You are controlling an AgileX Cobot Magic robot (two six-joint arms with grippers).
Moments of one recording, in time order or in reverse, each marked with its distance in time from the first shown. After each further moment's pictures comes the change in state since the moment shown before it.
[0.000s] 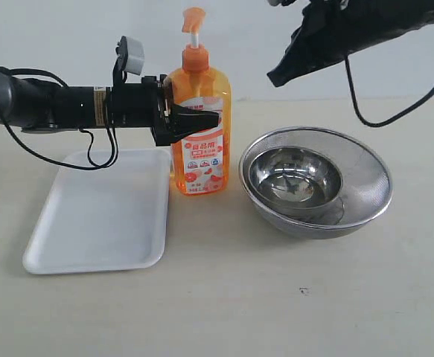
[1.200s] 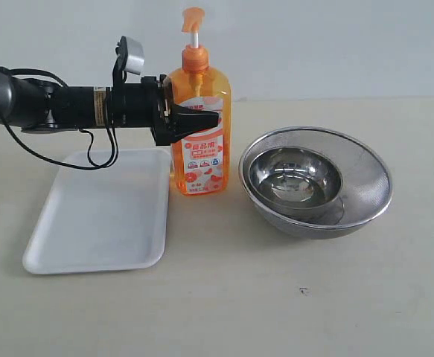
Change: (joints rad) left arm 0.000 0.000 0.000 0.000 0.000 -0.009; right arm -0.138 -0.865 0.584 -1.036 0.095 1.198
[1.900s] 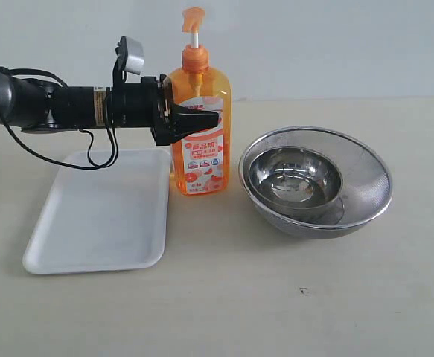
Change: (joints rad) left arm 0.000 0.000 0.000 0.000 0.000 -0.002; right arm 0.000 -0.073 0.043 -0.067 0.019 0.076
